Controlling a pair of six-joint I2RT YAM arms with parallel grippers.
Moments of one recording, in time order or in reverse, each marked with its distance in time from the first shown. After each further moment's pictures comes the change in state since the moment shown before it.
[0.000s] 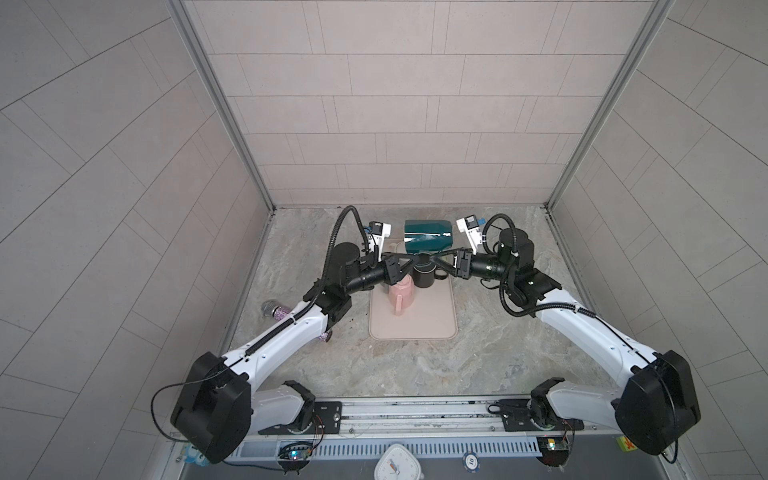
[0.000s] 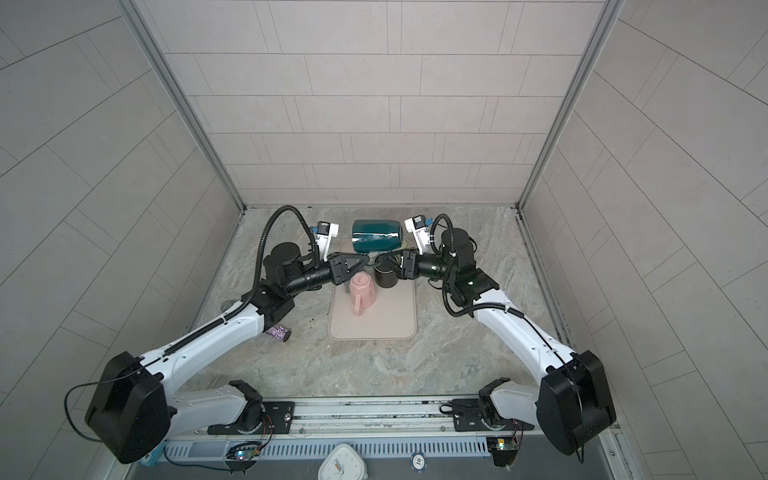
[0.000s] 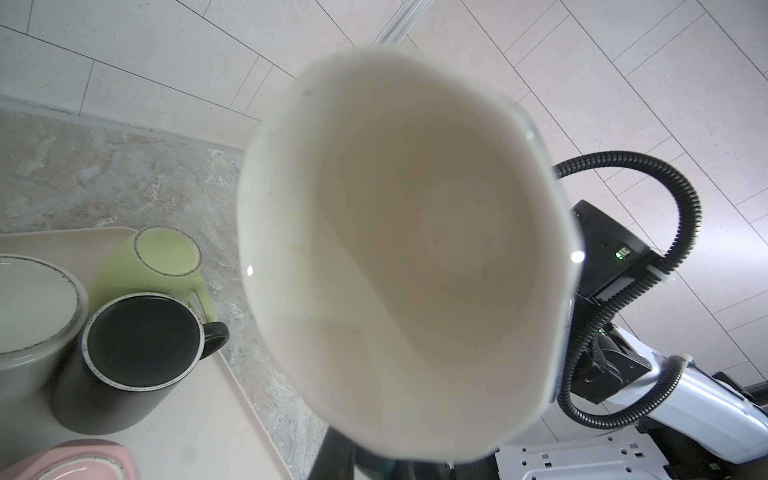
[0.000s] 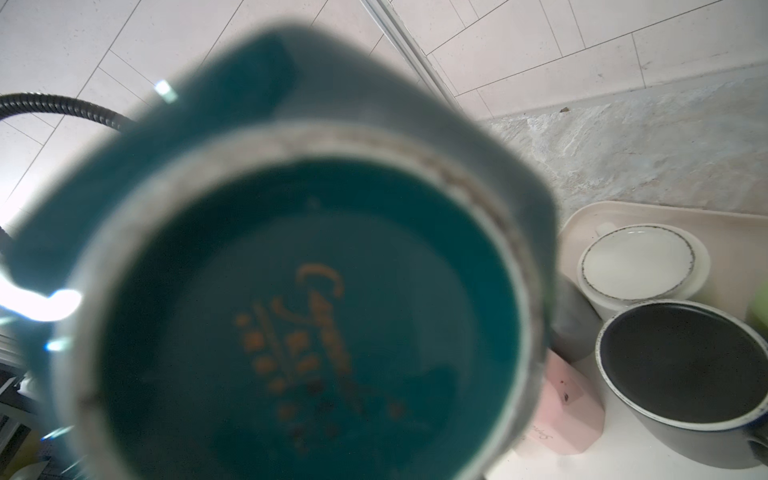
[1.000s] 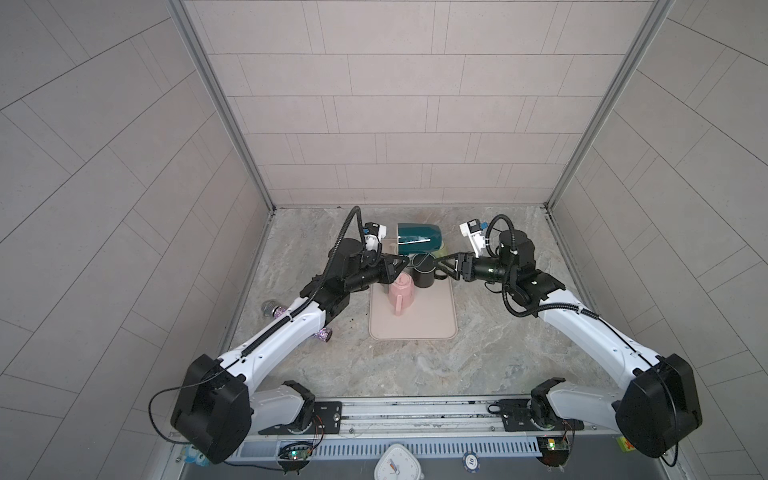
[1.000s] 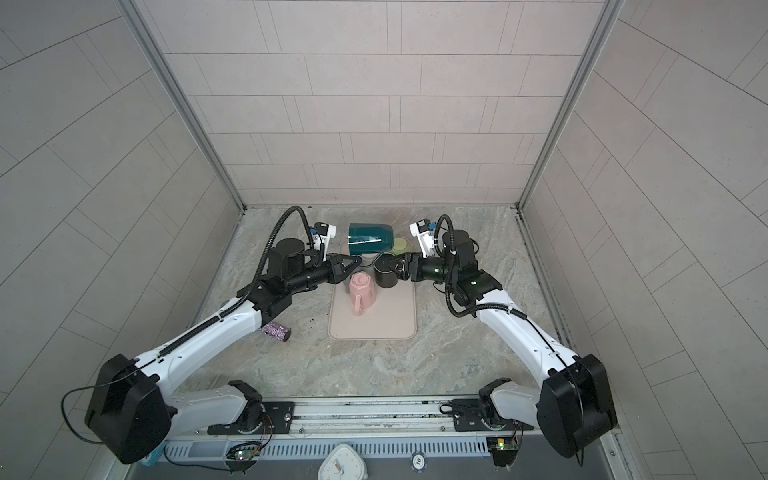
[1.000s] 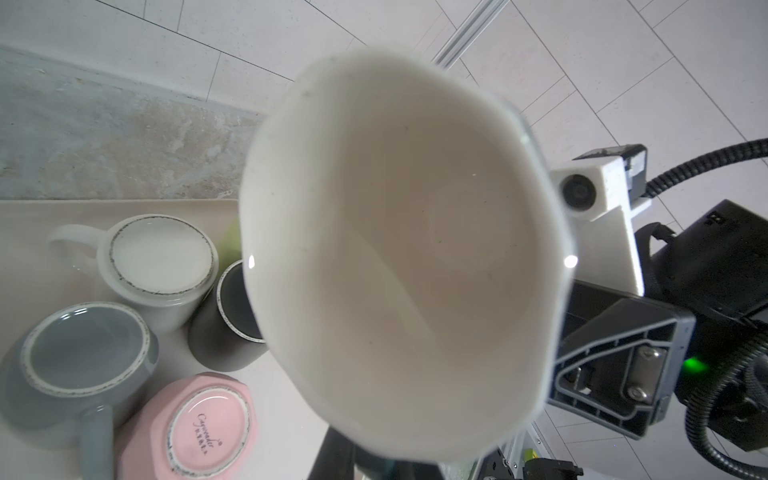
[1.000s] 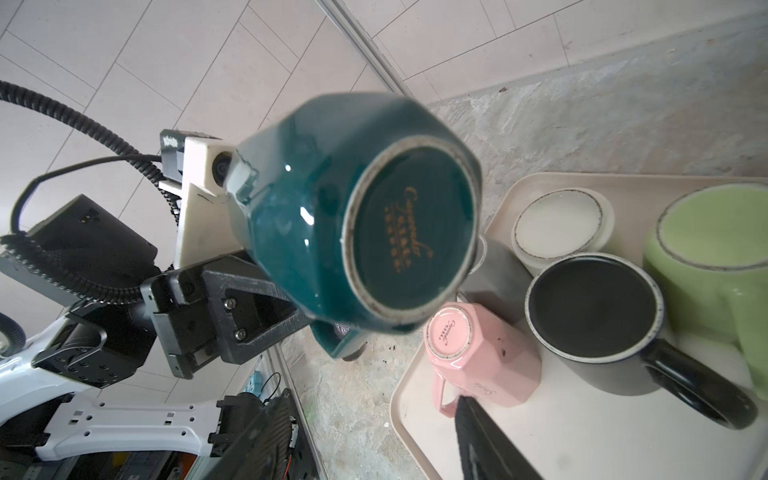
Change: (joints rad) left arm 0.027 0.000 0.066 -0.291 -0.146 0.123; right arm -0.023 -0.023 0.000 -0.164 0.072 -0.084
